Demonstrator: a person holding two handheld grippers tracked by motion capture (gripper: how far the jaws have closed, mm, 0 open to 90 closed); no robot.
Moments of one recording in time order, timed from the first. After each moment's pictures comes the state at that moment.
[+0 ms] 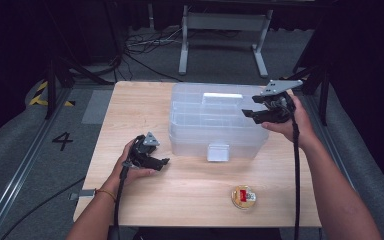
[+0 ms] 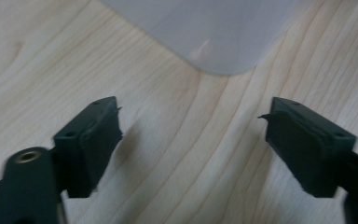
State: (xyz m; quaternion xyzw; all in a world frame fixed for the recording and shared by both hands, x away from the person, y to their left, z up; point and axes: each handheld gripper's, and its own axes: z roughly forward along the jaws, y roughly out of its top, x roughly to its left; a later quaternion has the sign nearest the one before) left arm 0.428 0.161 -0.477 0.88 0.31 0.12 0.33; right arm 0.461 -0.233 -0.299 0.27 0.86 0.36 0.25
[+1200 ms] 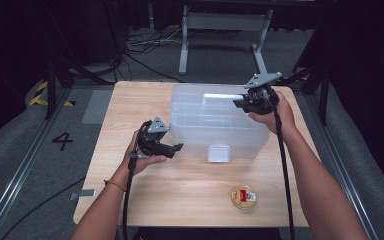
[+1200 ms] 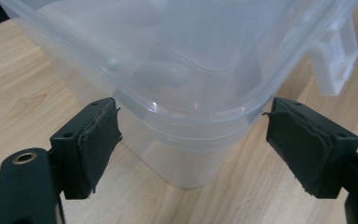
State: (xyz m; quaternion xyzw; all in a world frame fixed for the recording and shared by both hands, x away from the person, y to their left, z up) left arm 0.429 0.135 -0.419 0.85 0.30 0.14 0.42; right arm 0.487 -0.203 -0.305 0.29 0.86 0.35 0.24
